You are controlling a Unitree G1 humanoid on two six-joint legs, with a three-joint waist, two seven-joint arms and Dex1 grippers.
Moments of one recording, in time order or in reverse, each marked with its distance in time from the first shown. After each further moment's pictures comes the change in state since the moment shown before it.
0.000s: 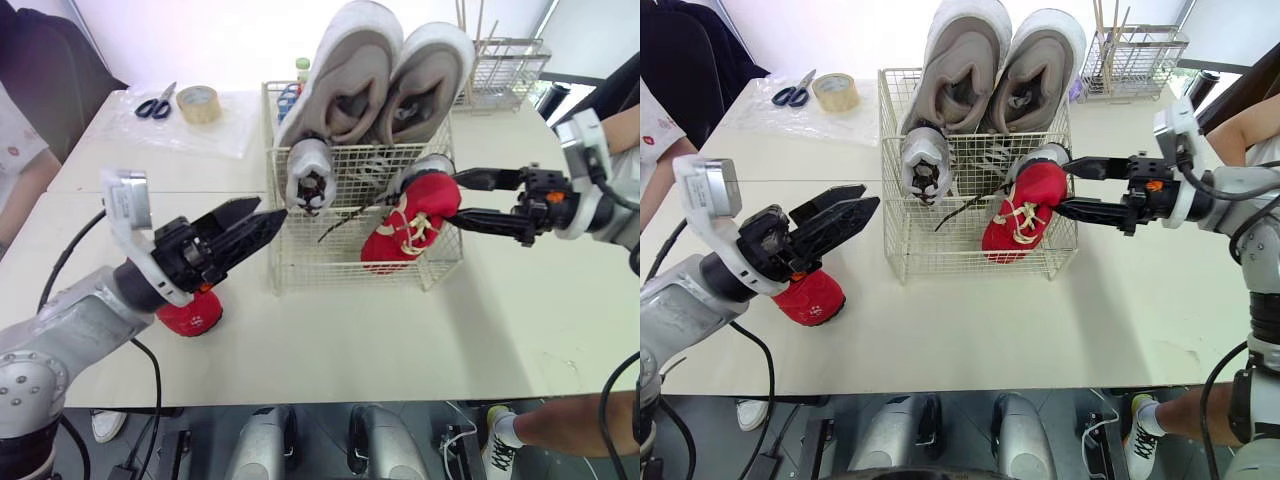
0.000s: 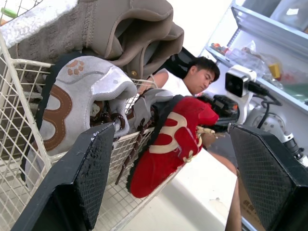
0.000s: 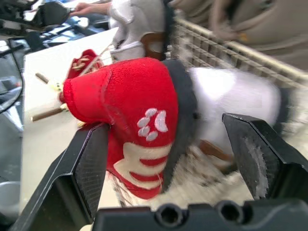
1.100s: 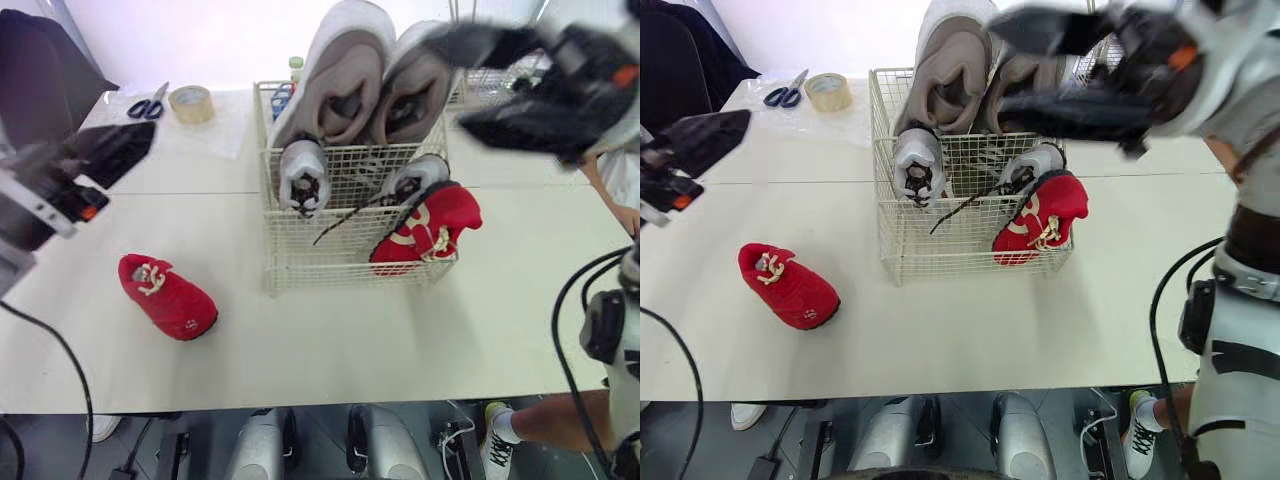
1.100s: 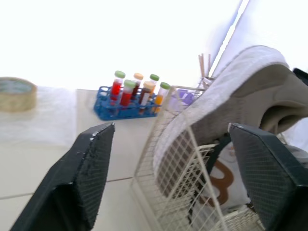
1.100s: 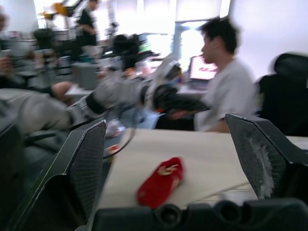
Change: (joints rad) left arm 0.051 0.254 0.438 0.261 0.011 0.109 0.141; right arm -0.475 0.210 0.108 -0.080 0.278 0.175 0.093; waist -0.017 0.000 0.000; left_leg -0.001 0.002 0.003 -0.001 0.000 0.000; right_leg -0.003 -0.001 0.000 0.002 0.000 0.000
